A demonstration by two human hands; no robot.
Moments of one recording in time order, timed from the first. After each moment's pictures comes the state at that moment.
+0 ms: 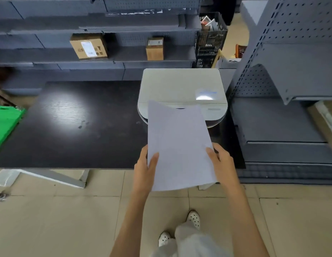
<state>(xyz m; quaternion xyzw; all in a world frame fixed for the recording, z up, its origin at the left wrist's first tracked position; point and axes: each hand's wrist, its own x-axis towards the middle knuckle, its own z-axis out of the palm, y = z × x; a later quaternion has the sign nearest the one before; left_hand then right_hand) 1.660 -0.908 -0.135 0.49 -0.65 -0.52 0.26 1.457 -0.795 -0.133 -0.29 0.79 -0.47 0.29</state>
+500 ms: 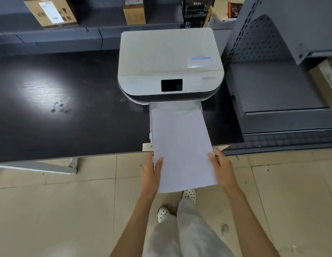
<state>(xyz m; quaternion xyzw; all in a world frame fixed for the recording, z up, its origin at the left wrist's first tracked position) 1.654 -0.874 -0.258 0.52 -0.62 -0.57 0.15 1.462 -0.743 -0.248 -0.20 0.84 -0.40 0.31</state>
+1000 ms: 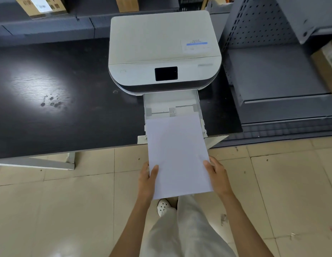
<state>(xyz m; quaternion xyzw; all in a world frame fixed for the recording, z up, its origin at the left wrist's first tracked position) 1.673 -0.844 -0.288 0.57 -0.52 -0.63 0.12 1.487 -0.708 -0.293 -0.14 0.82 -0.42 0.37</state>
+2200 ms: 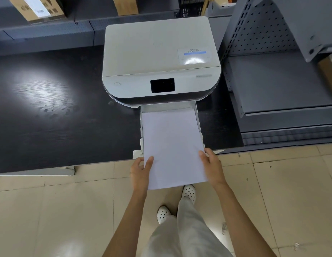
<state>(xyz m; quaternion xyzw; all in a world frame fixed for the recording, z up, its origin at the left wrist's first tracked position) 1.620 -0.904 -0.293 0.63 -0.49 -0.58 0.17 1.432 -0.779 -0.288 -0.14 0.82 -0.42 0.36</state>
